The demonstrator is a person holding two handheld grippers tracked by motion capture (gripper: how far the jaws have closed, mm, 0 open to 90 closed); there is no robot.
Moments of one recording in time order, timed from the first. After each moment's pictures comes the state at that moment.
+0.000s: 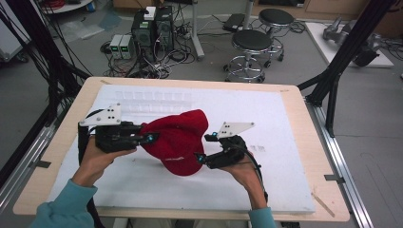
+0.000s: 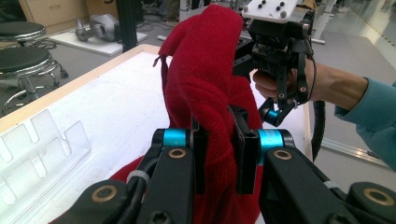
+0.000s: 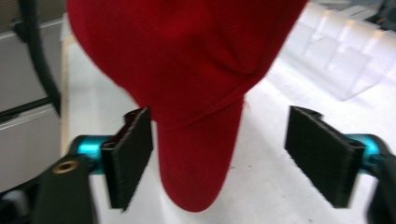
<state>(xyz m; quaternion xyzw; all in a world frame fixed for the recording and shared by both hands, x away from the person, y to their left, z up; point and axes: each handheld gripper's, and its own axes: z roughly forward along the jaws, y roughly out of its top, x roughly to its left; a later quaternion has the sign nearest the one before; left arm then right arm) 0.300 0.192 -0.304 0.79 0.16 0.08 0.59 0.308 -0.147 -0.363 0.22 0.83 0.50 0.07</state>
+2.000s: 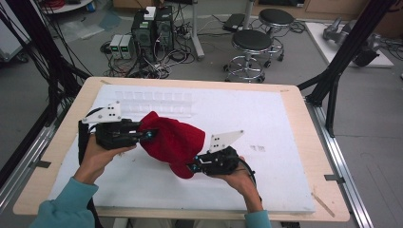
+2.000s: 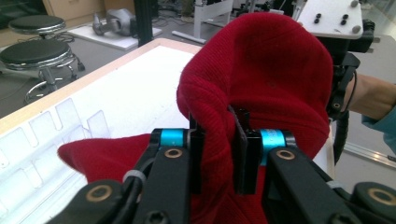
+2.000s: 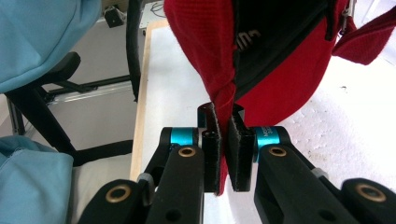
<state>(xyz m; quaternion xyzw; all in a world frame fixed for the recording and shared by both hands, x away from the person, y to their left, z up) 0.309 0.196 -0.310 0.79 0.19 0.10 0.58 0.293 -0.130 -0.377 0.11 0.85 0.52 -0.02</state>
